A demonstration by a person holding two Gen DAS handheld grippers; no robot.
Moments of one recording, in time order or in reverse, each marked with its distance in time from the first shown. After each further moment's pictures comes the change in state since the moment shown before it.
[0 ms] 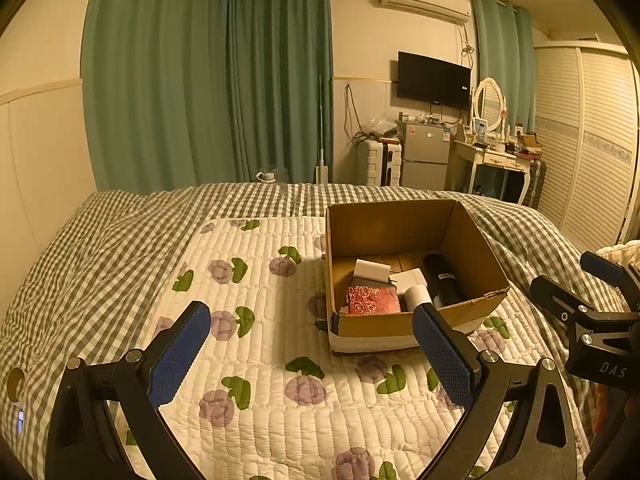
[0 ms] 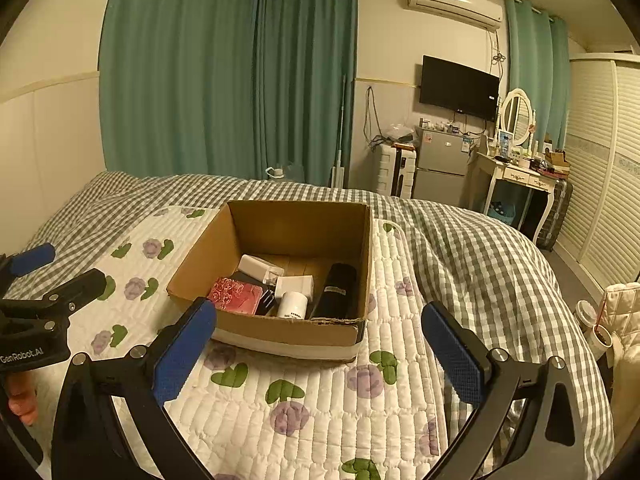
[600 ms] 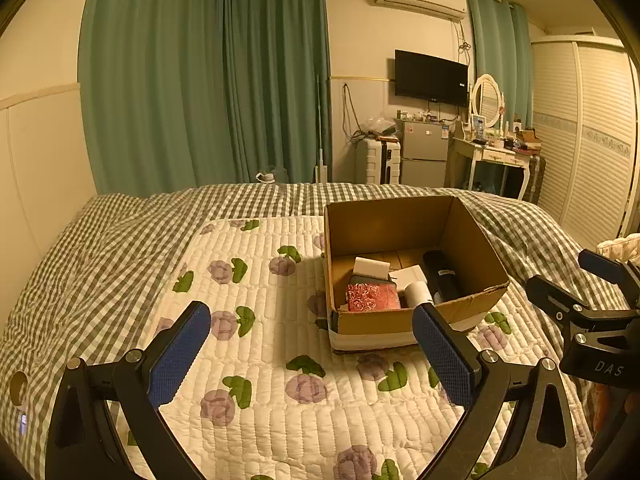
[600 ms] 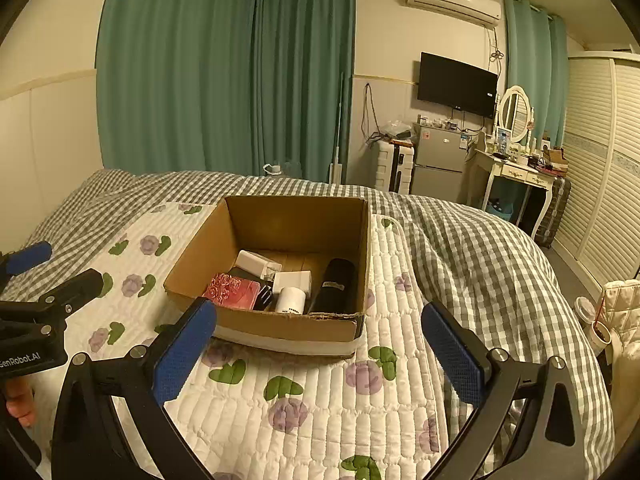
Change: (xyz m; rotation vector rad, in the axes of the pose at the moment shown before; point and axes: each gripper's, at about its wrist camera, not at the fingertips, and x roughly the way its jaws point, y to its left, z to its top) left arm -0.001 -0.003 -0.001 0.011 -0.002 0.007; right arm 0.003 -0.001 -0.003 0.000 0.015 -0.006
